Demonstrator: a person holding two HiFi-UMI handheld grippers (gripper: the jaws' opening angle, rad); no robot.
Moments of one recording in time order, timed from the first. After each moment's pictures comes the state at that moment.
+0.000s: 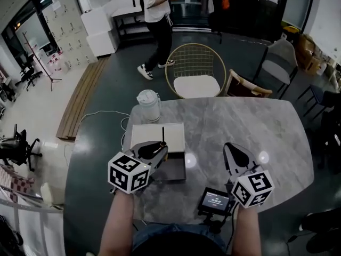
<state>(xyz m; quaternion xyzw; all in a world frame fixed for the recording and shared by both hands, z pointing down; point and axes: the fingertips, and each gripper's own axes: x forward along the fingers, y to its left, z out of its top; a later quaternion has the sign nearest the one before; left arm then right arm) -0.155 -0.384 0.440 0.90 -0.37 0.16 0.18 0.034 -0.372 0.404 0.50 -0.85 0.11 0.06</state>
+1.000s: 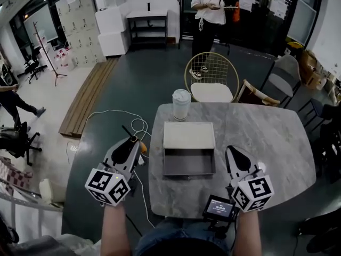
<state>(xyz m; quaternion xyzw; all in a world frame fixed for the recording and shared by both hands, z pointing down) -0.379 -0.322 0.364 0.84 -0.53 -0.03 0.08 -0.099 -0.322 0.372 0.50 -0.86 0.05 0.07</state>
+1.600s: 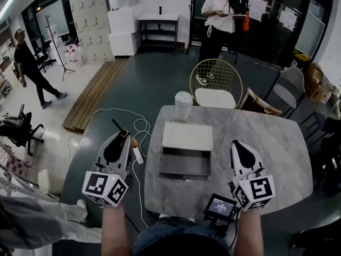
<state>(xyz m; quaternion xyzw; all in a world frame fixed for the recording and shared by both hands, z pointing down) -0.394 -0.293 0.319 0.79 -0.61 -0.08 0.00 -0.087 -0.326 0.332 0.48 -0.87 -0.05 0.07</state>
